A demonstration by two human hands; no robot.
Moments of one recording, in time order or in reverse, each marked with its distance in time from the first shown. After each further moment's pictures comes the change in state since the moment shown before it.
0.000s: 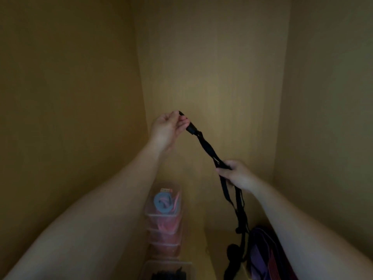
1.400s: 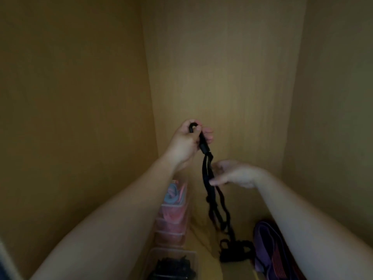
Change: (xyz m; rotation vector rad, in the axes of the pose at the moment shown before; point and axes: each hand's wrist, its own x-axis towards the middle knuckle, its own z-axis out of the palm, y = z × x) left_hand -0.035 -0.045 0.005 0.077 -0.219 -0.052; right_hand 0.000 -0.019 0.007 -0.051 -0.484 0.111
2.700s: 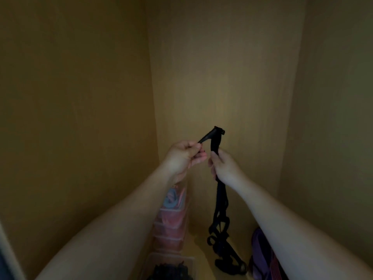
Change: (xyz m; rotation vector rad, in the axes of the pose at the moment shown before) left_hand -0.019 -0.002 -0.011 0.035 0.086 -0.176; right_hand 0.005 -0.027 0.028 0.122 0.634 -0.286
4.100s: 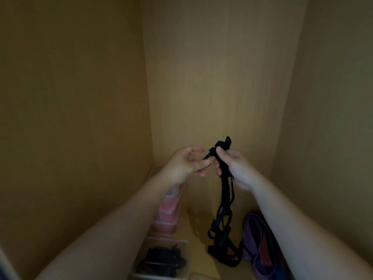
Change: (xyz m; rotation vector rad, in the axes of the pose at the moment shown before) left_hand -0.020 -0.044 -0.009 0.319 -0.176 -0.076; right_hand -0.028 0.020 -0.025 0.377 -0.141 0.148
